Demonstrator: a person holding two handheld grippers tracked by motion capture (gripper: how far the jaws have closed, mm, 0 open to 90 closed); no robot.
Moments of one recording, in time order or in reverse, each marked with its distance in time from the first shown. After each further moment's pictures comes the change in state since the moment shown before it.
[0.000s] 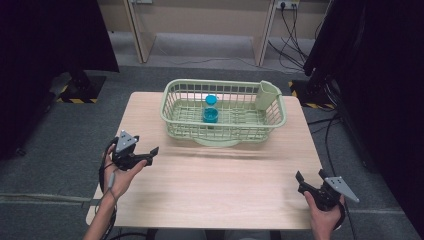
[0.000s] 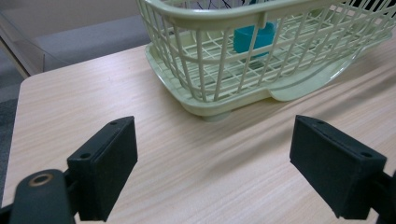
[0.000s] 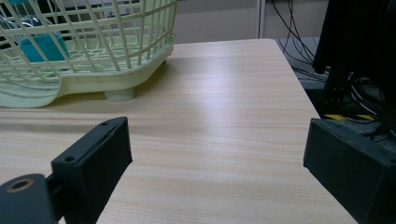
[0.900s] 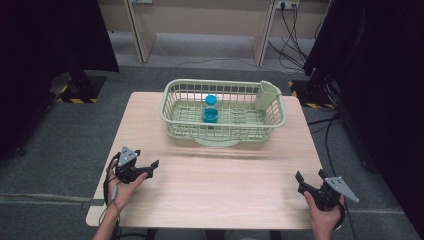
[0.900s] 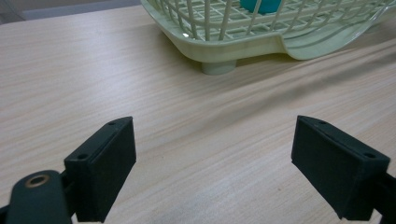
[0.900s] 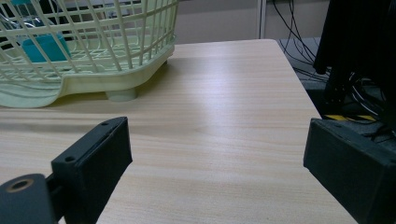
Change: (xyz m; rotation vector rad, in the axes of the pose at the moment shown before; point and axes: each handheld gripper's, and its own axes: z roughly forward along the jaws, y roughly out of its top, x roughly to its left) left arm 0.002 -0.061 0.021 0.012 -0.016 -0.060; right arm 0.000 0.000 0.000 -0.003 0.004 -0.001
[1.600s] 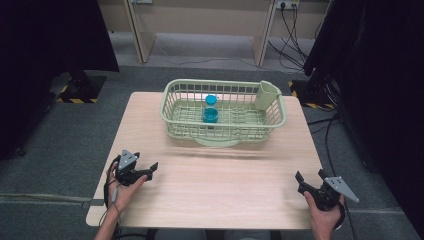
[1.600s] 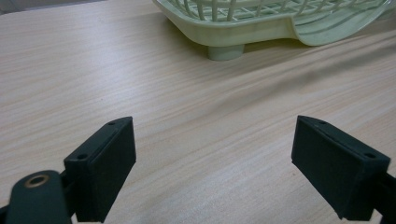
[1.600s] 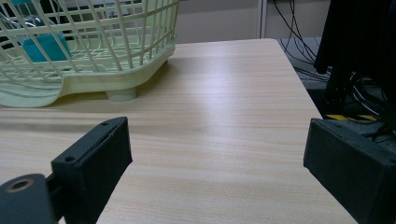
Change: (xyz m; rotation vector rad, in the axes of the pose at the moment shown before) left arm 0.003 -0.013 0.004 0.005 0.014 0.010; right arm 0.000 0.000 0.000 0.002 0.002 0.001
